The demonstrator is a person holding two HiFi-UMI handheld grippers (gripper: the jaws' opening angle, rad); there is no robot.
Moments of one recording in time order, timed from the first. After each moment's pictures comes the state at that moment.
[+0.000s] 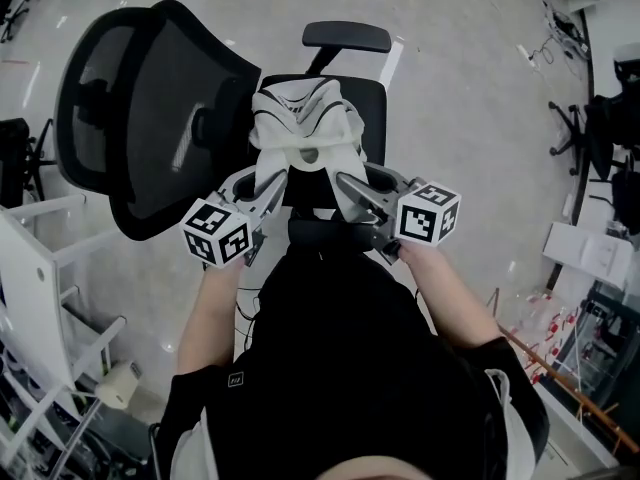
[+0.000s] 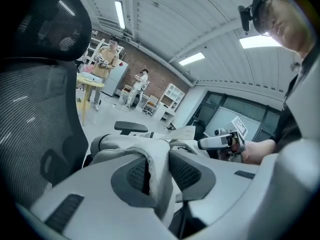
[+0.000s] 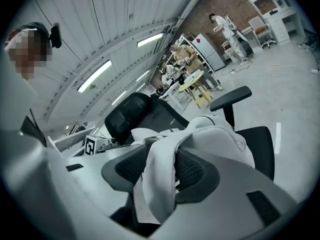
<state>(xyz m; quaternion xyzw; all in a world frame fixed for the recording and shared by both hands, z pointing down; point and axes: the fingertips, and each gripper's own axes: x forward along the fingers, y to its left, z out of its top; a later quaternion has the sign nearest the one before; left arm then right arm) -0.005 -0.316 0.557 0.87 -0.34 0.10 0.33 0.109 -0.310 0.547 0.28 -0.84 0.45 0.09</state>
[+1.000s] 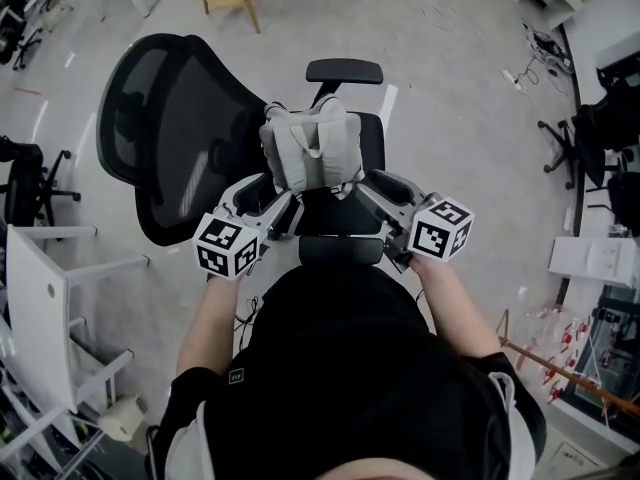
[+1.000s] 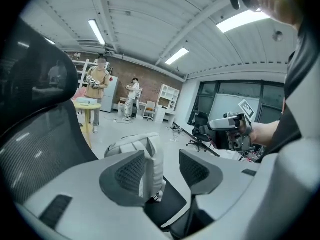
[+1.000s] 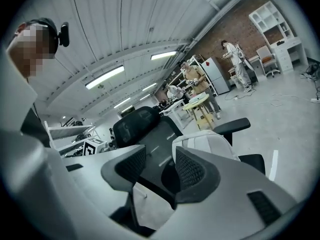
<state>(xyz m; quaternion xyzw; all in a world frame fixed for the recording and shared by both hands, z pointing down) -0.035 -0.299 0.510 0.89 -0.37 0.14 0.21 0.118 -0.294 0.473 0.33 -0.87 0.35 0.05</state>
